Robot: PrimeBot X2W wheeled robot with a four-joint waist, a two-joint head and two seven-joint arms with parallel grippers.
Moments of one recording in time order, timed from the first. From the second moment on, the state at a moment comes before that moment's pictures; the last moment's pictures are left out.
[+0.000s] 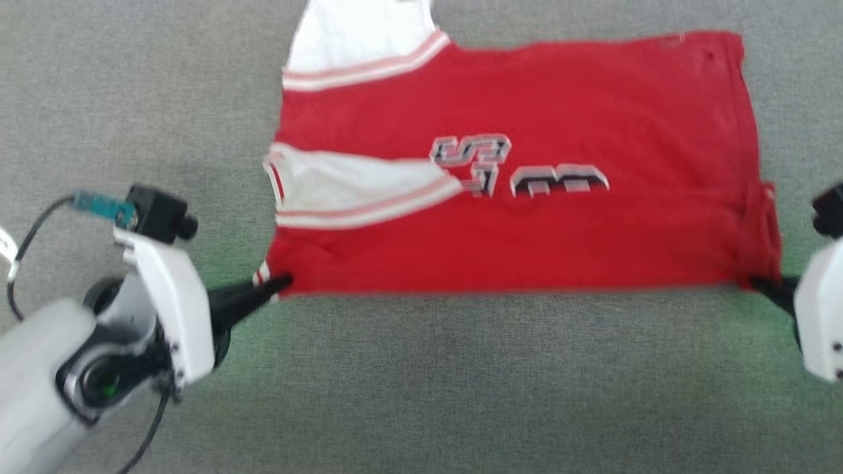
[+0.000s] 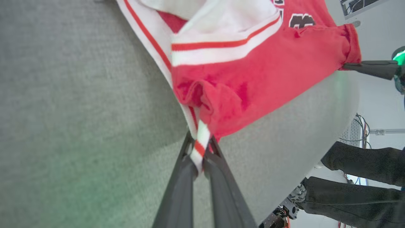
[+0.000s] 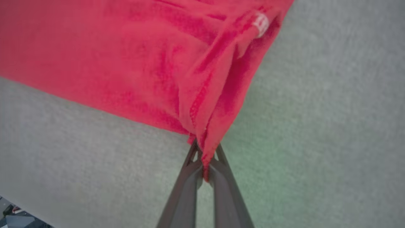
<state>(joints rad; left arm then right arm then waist) -0.73 0.87 -0.99 0.15 -1.48 -0.13 0.33 -0.30 -0.64 0.10 -0.07 0.69 0.13 0.96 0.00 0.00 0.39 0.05</state>
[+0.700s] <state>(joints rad) -0.55 0.99 -1.01 -0.03 -1.49 -0.08 0.23 -0.07 -0.53 -0.07 -0.23 0.62 0.13 0.92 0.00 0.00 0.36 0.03</state>
